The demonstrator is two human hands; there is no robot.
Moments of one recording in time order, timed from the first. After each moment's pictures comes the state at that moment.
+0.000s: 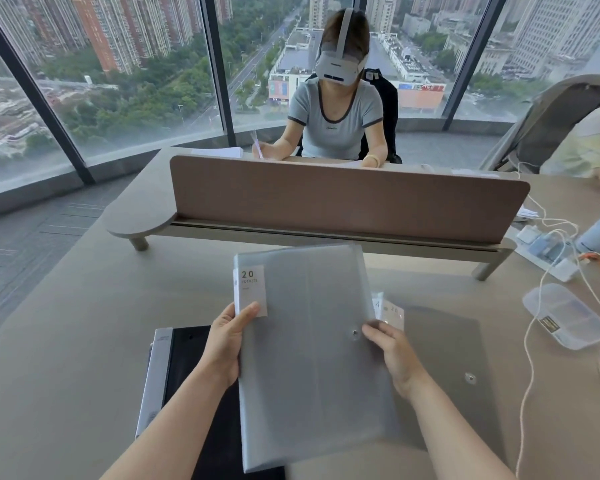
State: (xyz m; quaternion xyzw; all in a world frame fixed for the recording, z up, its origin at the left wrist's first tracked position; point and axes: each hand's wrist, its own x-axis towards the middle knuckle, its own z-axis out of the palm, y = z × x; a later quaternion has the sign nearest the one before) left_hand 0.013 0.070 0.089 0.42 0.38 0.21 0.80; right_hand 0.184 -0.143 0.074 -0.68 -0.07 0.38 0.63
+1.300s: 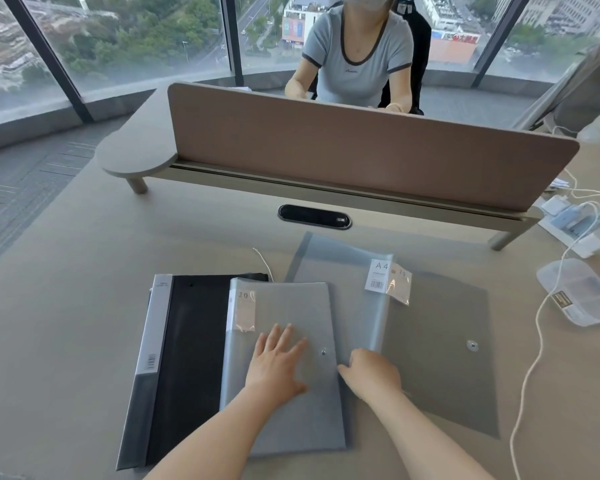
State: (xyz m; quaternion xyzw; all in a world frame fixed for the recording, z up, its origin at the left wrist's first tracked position) left_hand 0.000 -0.017 -0.036 0.93 0.24 -0.22 0.17; right_hand 0.130 -0.153 -0.011 -0.92 -0.23 0.33 -0.02
